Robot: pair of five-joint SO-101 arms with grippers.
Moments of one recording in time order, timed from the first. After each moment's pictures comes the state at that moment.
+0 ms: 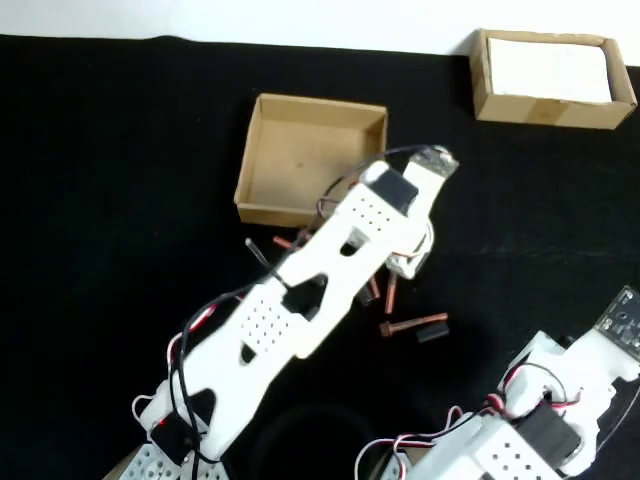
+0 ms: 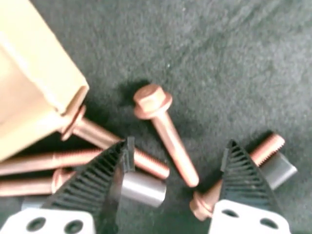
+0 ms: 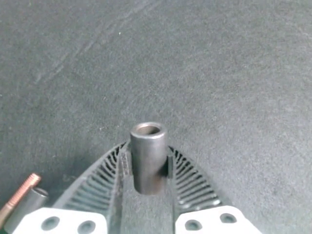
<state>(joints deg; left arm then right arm) 36.1 67.8 -76.1 98.6 8.7 41.0 -87.0 72.4 66.9 6.8</state>
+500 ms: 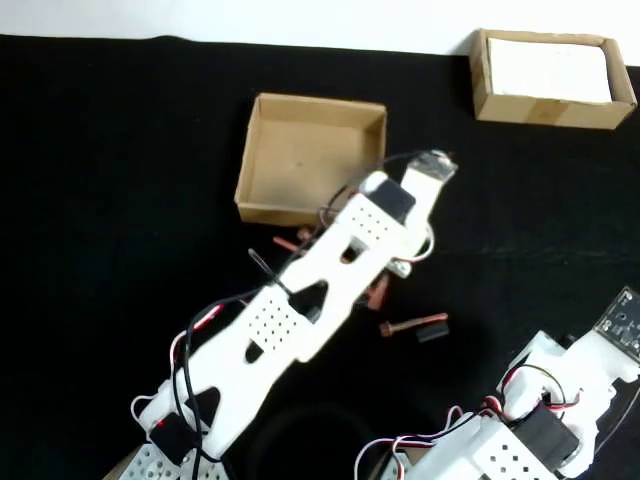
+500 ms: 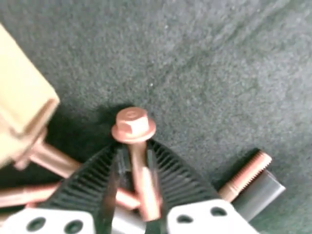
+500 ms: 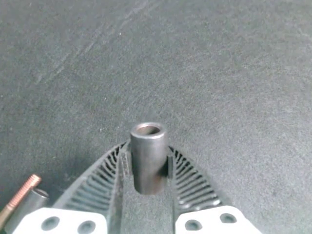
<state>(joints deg) 35.3 74.5 -82.2 97.1 10.9 41.0 -87.5 72.7 67.6 6.8</state>
